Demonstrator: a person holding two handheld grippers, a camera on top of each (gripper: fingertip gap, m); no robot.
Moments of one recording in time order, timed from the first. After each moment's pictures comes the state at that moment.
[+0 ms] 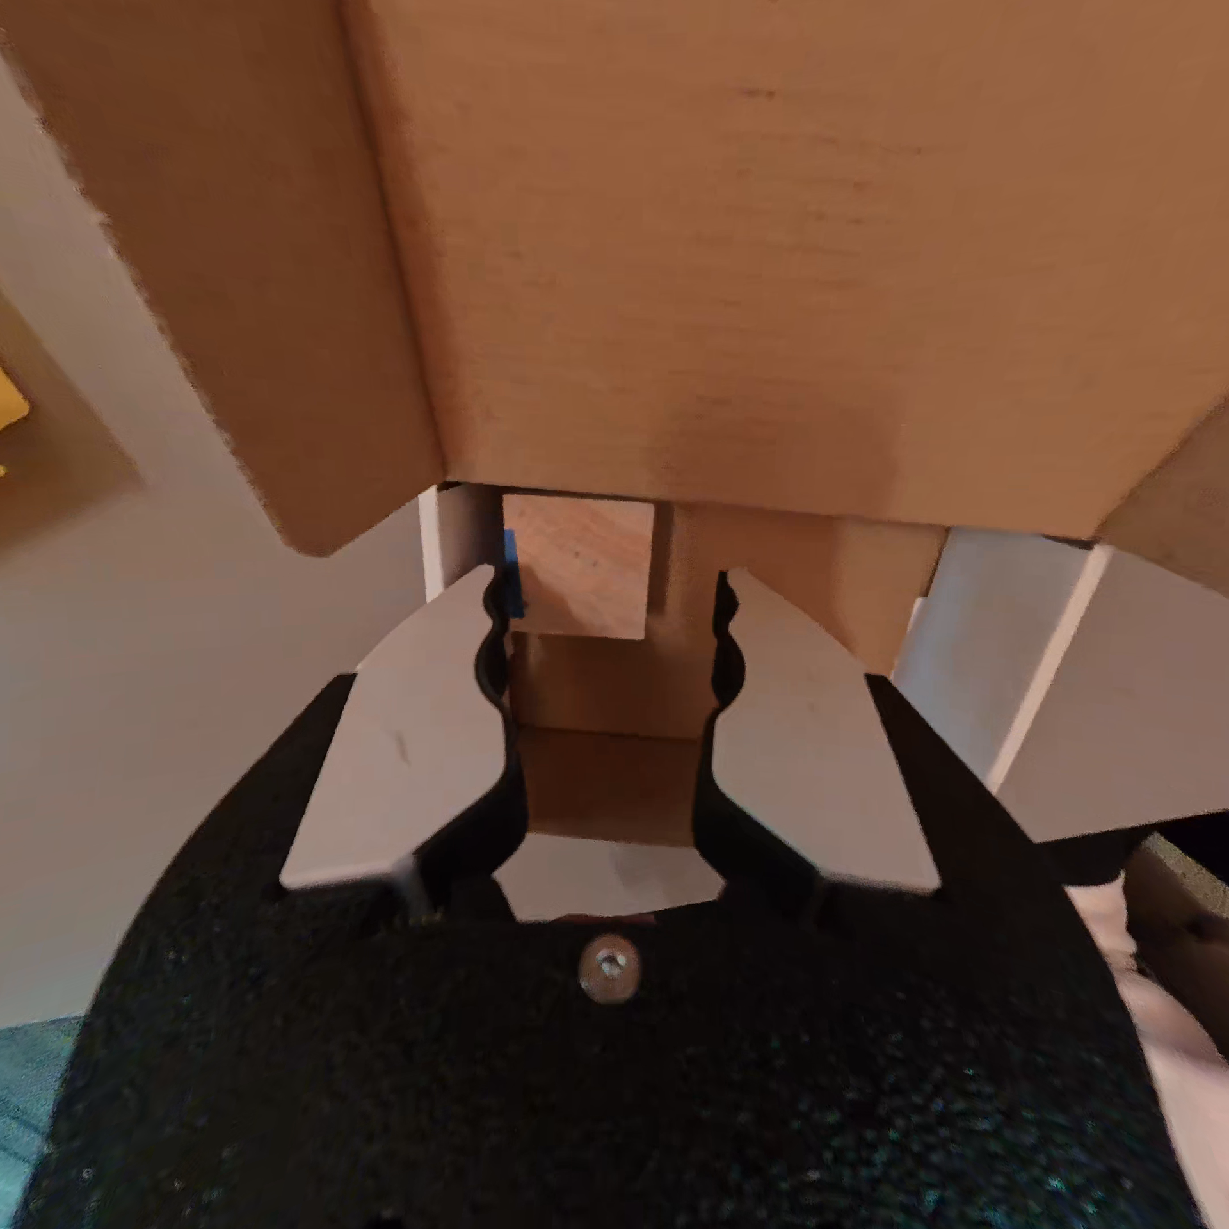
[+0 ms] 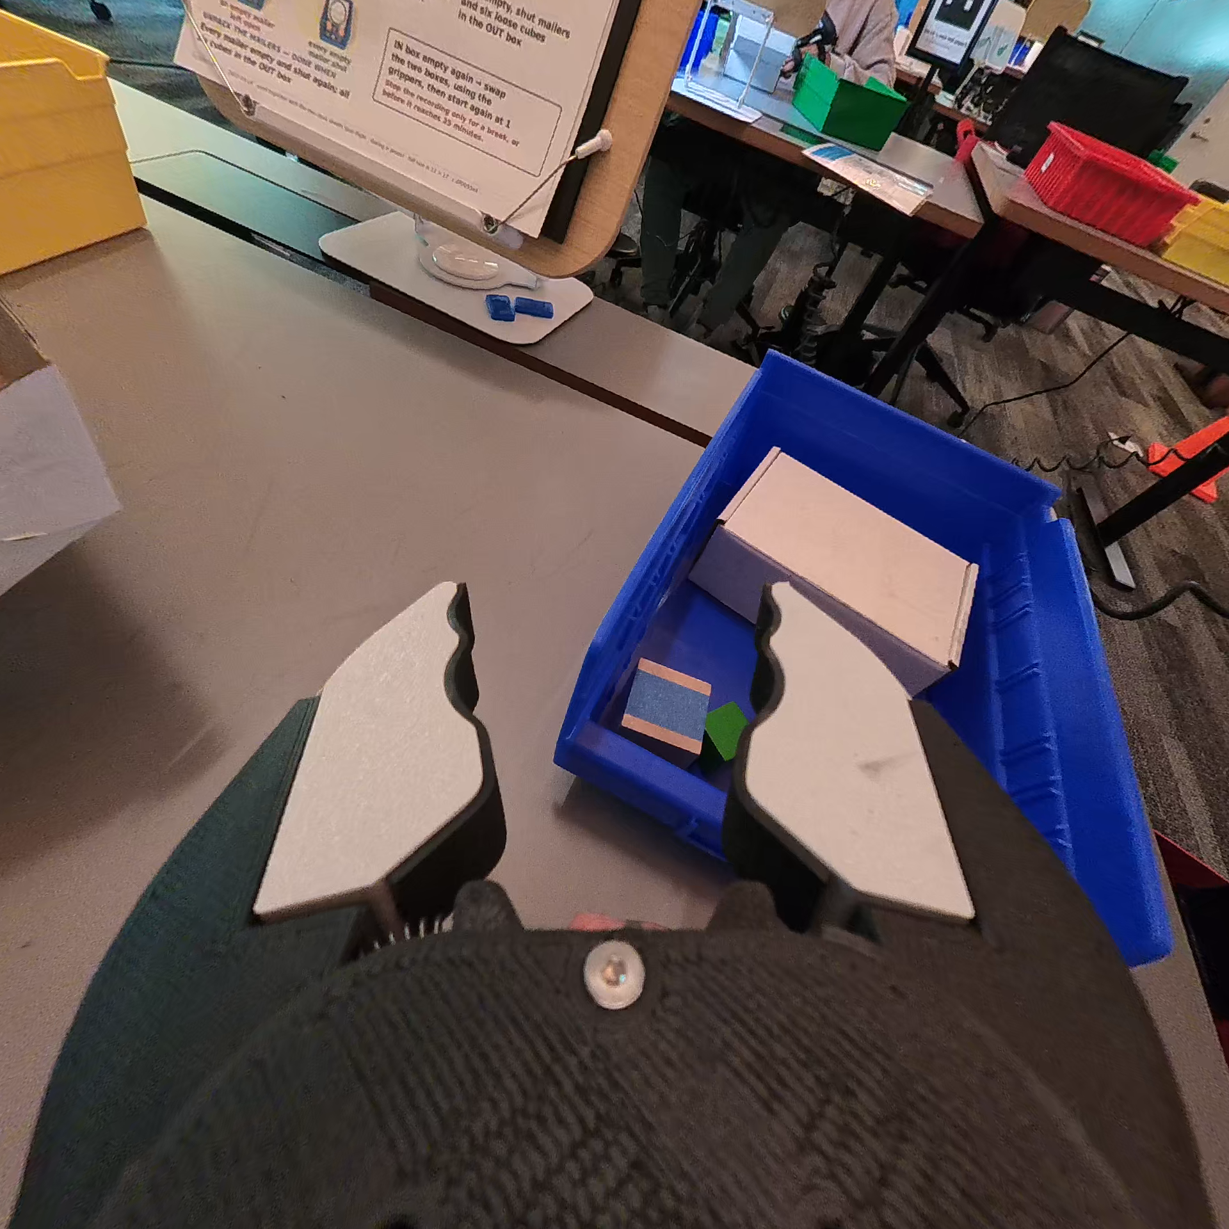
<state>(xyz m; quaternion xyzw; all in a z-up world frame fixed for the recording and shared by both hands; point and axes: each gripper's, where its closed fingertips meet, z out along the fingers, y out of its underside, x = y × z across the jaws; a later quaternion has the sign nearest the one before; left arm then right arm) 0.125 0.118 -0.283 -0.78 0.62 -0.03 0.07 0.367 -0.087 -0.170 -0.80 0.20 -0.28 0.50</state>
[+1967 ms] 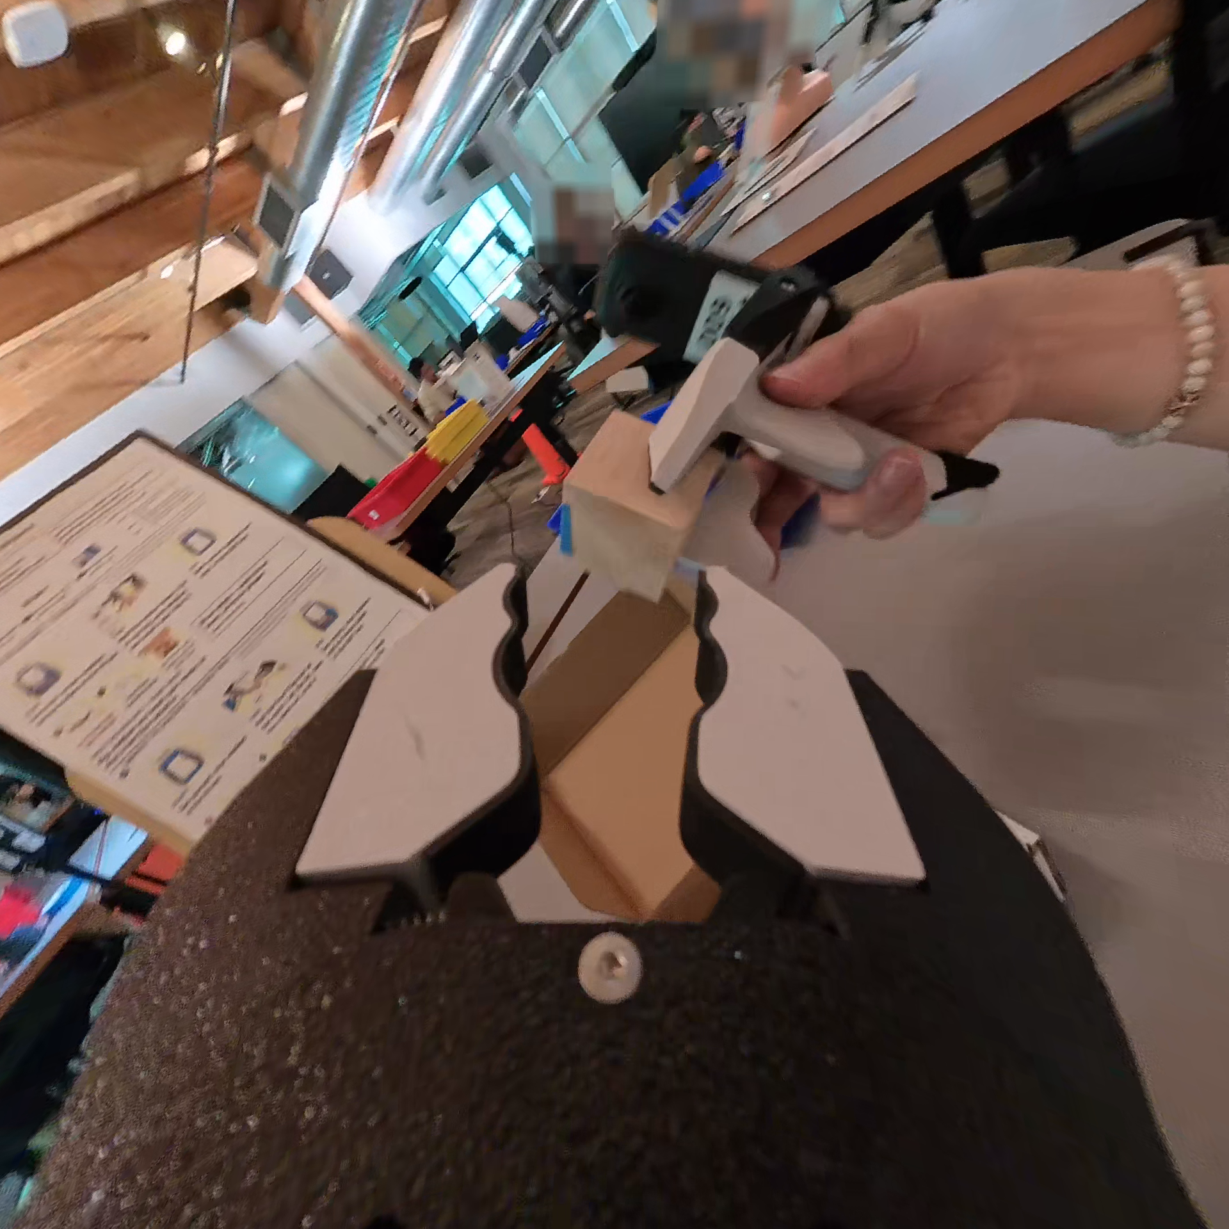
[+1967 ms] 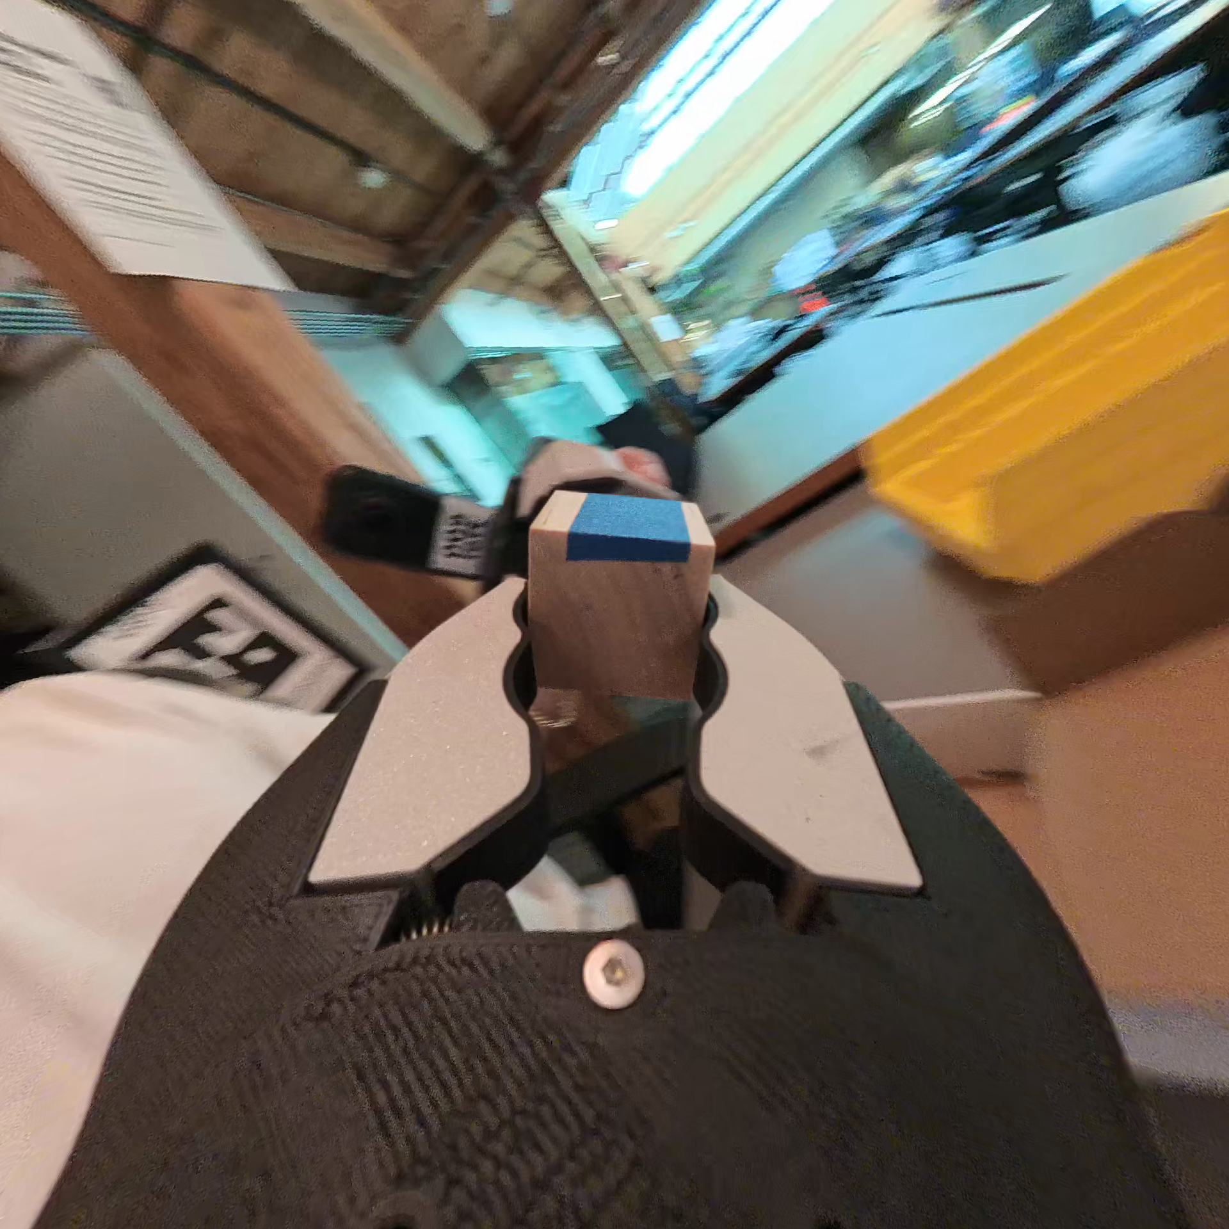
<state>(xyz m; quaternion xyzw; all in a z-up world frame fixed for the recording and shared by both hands) 0.111 0.044 -0.079 -0.20 0.70 -0.42 0.54 0.119 0.035 -0.080 -0.64 0.02 0.46 0.62</state>
